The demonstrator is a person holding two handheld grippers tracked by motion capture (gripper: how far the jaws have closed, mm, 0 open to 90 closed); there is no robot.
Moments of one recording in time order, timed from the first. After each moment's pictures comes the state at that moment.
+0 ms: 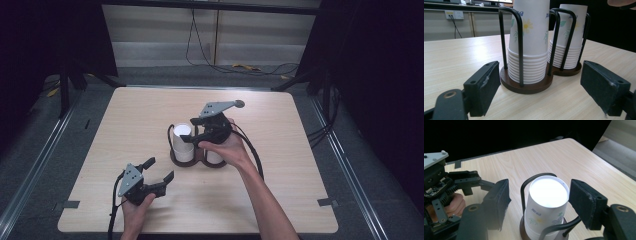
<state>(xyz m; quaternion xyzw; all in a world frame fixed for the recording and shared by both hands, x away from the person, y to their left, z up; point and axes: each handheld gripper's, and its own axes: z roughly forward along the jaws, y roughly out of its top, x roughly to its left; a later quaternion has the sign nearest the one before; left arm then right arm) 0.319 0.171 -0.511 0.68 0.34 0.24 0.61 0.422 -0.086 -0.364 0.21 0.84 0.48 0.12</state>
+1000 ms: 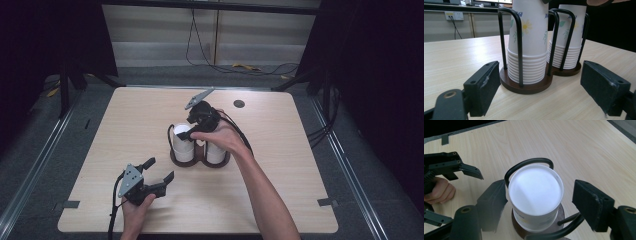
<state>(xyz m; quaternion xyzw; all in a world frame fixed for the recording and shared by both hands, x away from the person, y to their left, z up) 0.318 0.171 -0.511 0.68 0.34 0.24 0.61 0.466 -0.061 -0.369 0.22 0.90 0.37 0.07</state>
